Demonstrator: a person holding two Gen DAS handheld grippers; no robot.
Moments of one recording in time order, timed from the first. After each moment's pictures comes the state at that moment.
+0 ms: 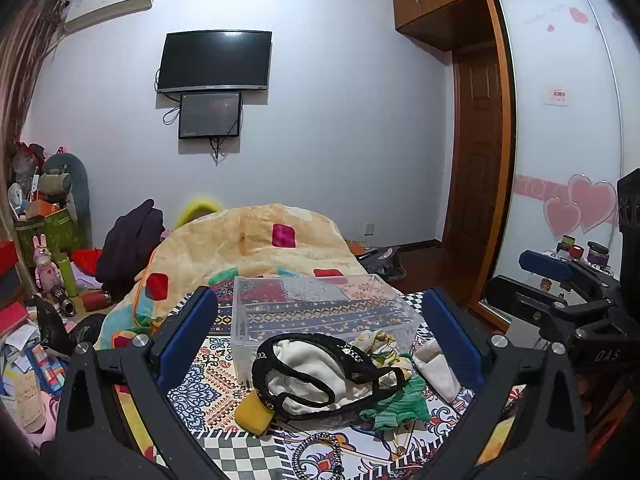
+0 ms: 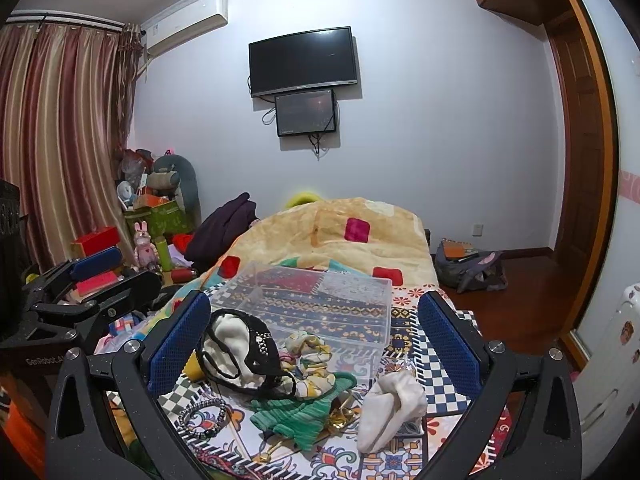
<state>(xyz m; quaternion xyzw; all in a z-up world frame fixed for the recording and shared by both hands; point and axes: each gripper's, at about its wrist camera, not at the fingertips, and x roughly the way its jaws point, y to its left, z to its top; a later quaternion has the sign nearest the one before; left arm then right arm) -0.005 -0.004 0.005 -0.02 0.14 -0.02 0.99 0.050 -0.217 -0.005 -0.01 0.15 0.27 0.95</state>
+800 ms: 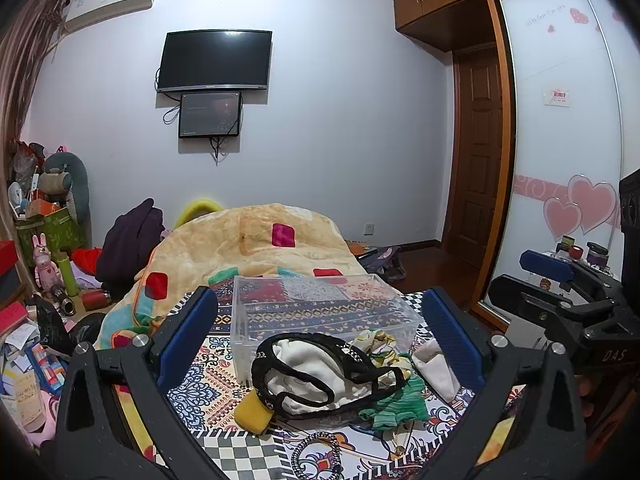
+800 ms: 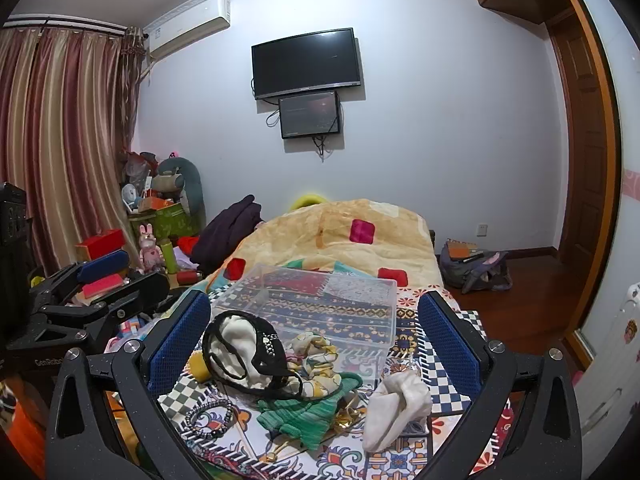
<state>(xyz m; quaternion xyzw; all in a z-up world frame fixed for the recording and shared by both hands) -0.005 -0.005 0.006 -0.02 0.14 -0.02 0.99 0.046 -0.216 -0.002 -0.01 0.15 0.27 0.95</state>
